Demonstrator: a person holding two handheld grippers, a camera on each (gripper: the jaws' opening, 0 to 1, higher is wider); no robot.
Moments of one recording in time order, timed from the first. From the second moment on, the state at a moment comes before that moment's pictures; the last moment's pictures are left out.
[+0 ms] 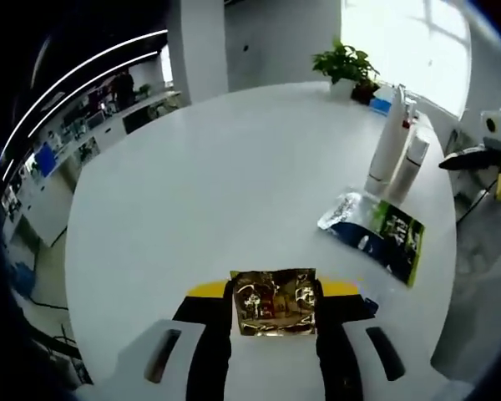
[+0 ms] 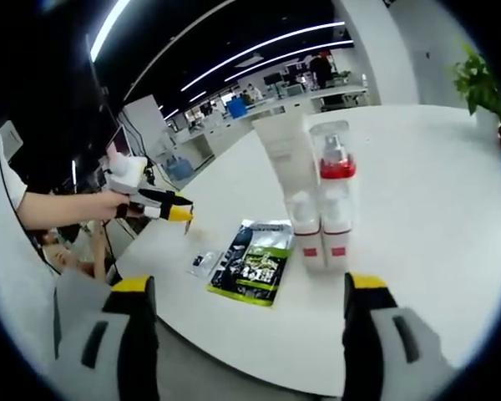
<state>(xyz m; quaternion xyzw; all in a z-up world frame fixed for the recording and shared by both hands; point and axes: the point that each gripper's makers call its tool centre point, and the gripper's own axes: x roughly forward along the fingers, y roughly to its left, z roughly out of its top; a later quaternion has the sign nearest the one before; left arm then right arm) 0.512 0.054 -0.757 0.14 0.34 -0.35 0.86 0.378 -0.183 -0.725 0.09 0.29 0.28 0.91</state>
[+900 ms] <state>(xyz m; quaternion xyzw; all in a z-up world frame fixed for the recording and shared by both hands) 0.475 -0.006 -0.675 0.11 0.24 -0.40 0.88 0.399 -0.115 -0.672 0.15 0.24 0.35 0.89</state>
